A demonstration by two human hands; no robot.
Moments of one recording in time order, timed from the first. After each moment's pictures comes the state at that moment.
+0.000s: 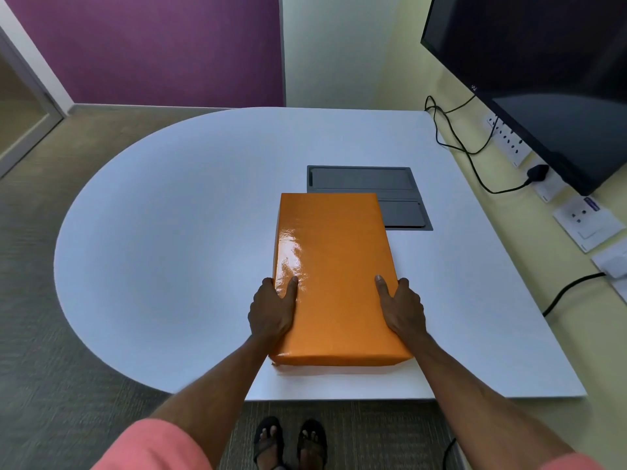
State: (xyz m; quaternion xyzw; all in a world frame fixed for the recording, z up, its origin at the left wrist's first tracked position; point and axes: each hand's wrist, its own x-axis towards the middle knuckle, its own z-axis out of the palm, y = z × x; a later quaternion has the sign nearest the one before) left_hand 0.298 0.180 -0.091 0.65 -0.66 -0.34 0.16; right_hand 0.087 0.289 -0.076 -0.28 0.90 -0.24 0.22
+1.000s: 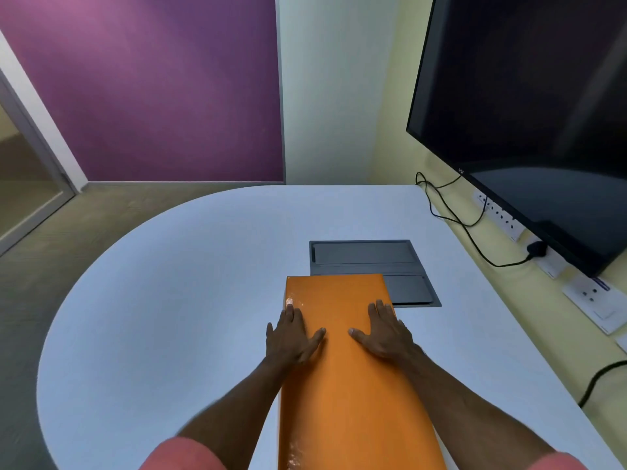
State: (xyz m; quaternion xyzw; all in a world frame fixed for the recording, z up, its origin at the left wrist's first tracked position) left_hand 0.242 0.066 -0.070 0.50 -0.84 -0.22 0.01; right_hand 0.054 0.165 -0.040 -0.48 0.85 -0.02 0.21
